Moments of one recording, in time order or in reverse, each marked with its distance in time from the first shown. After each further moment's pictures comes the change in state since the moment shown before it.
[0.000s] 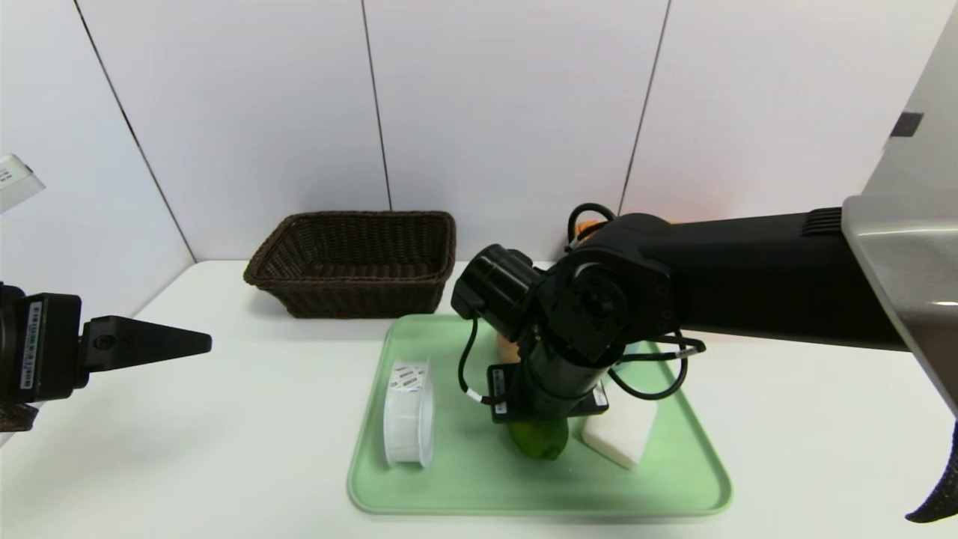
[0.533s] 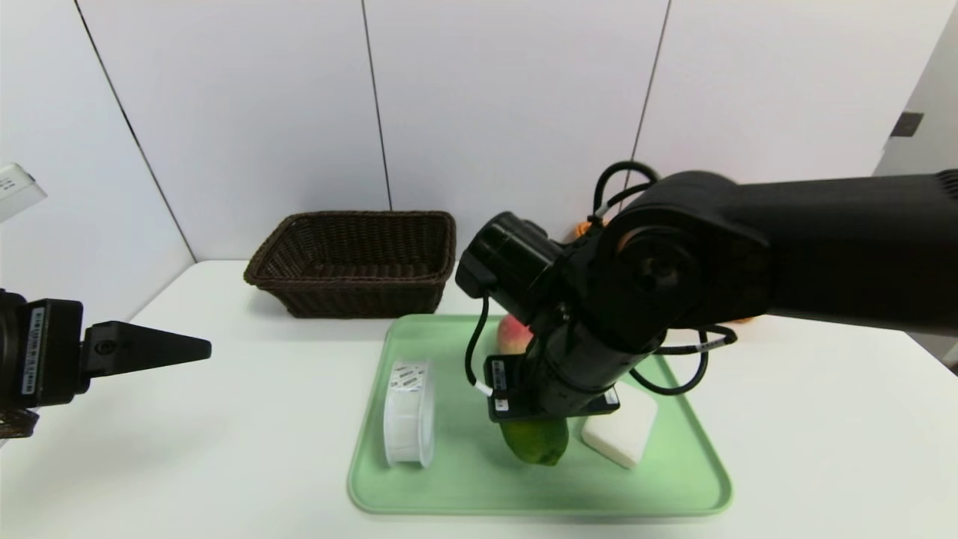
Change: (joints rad) left arm 0.001 0.003 0.004 0.016 0.000 -0.023; right arm 0.034 -0.098 -0.014 0.043 0.070 0.009
